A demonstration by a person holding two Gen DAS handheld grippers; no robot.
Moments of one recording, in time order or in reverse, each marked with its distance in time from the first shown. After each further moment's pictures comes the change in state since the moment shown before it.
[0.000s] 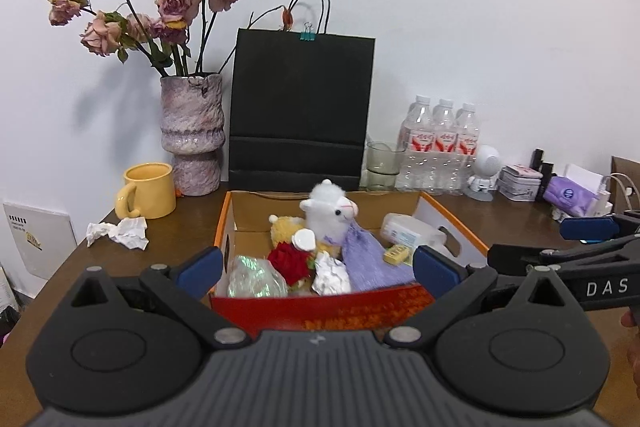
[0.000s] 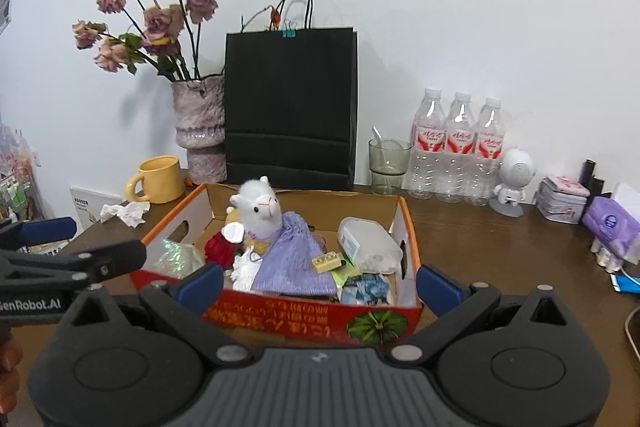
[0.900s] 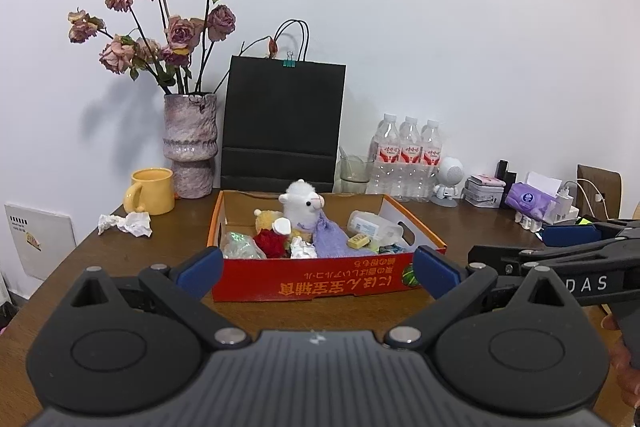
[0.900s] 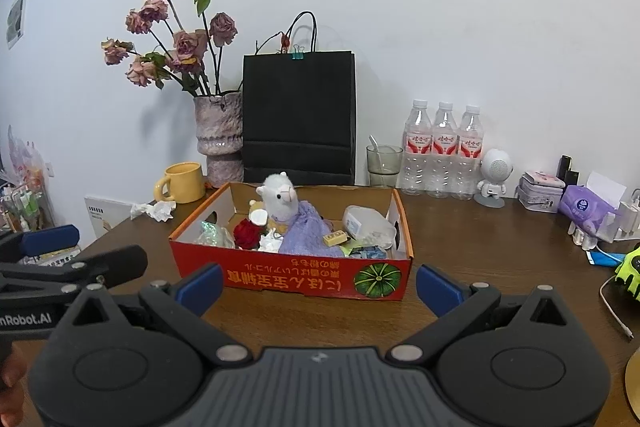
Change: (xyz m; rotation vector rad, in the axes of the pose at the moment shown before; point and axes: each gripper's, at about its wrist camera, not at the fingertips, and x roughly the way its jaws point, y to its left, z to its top) left arm -0.088 -0.017 -0.031 -0.008 -0.064 -0.039; right arm -0.085 0.014 -0.039 0.016 -0.047 -0.003
